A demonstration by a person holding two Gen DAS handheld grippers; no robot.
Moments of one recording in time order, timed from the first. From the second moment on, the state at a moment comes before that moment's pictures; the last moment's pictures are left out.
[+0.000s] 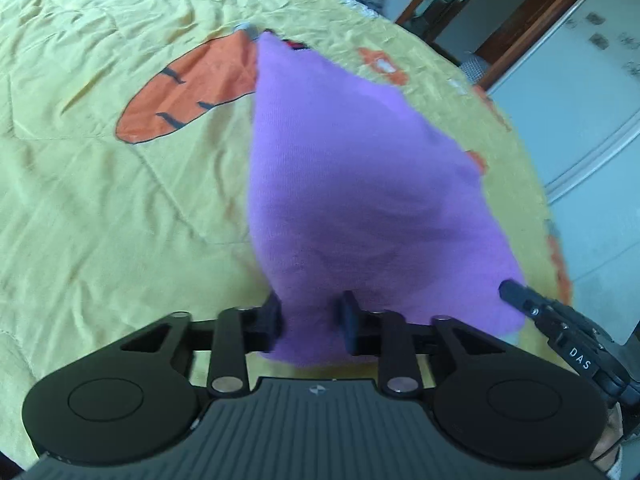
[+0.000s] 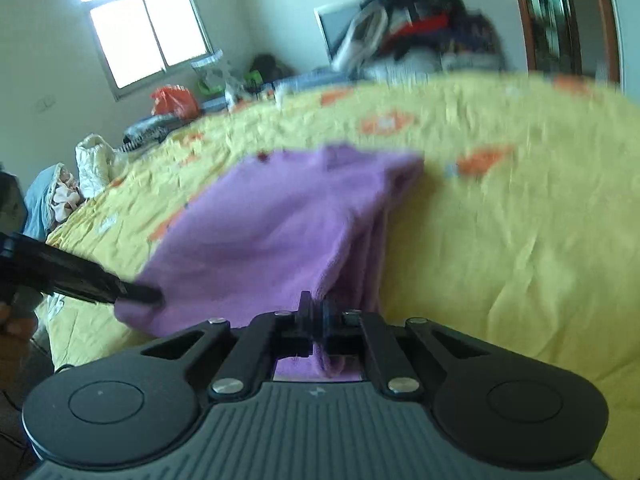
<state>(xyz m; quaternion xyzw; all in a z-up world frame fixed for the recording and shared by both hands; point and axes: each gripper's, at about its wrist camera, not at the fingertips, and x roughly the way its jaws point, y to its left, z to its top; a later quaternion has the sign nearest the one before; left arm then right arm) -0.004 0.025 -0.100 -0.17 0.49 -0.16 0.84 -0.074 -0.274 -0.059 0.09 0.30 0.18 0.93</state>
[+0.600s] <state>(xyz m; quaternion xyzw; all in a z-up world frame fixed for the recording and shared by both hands) -0.021 0.034 -0.103 -0.15 0.47 -0.13 0.86 0.076 -0.321 -0.080 0.27 0.35 0.18 0.88</state>
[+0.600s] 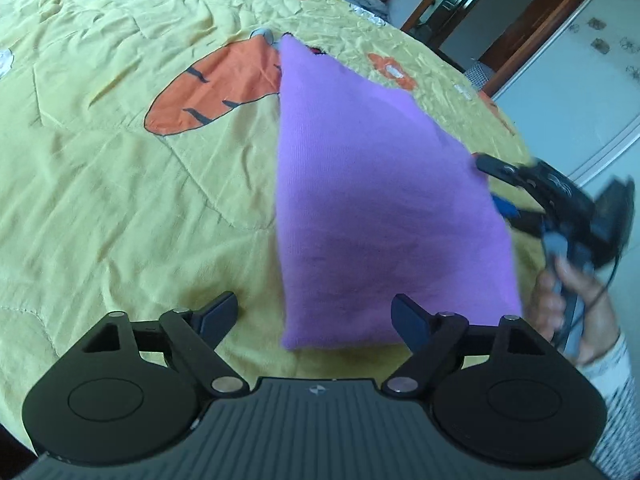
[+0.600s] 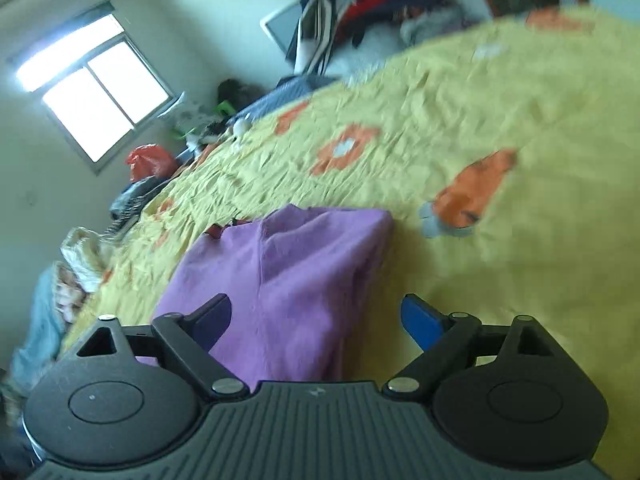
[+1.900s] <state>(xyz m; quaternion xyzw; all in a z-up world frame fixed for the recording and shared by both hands) -0.094 -0.017 -0.124 0.00 0.38 -0.05 0.92 -0.138 -0.232 -0.094 -0.02 0.36 0.07 0.93</state>
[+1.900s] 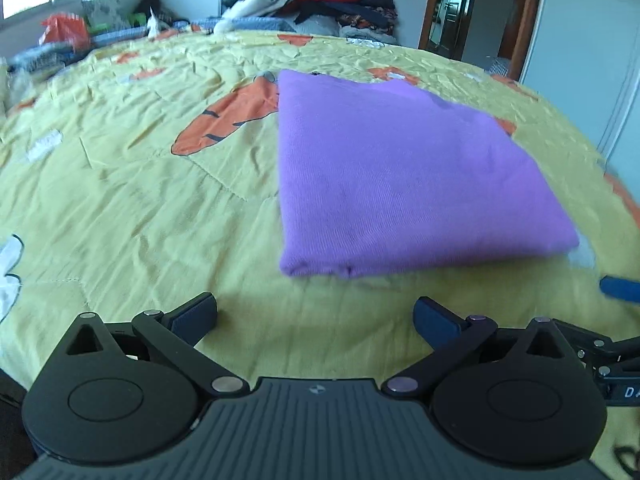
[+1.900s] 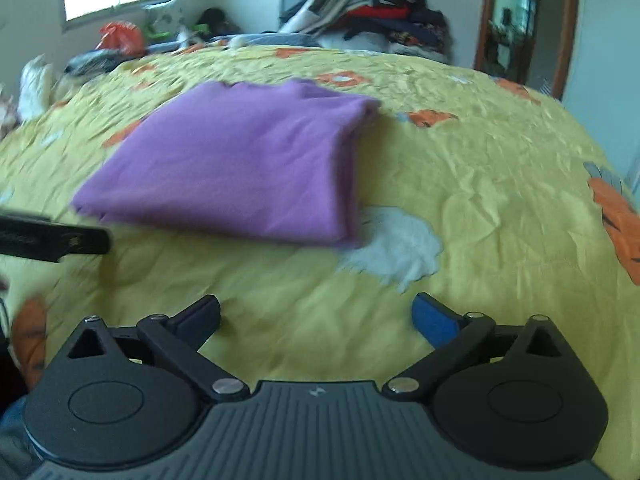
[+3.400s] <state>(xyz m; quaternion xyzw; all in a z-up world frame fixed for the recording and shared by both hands) -0.095 -0.030 -0.132 0.02 0.35 -0.04 0.94 -0.104 -0.209 -0.093 -0.02 0.36 0.07 0.93</state>
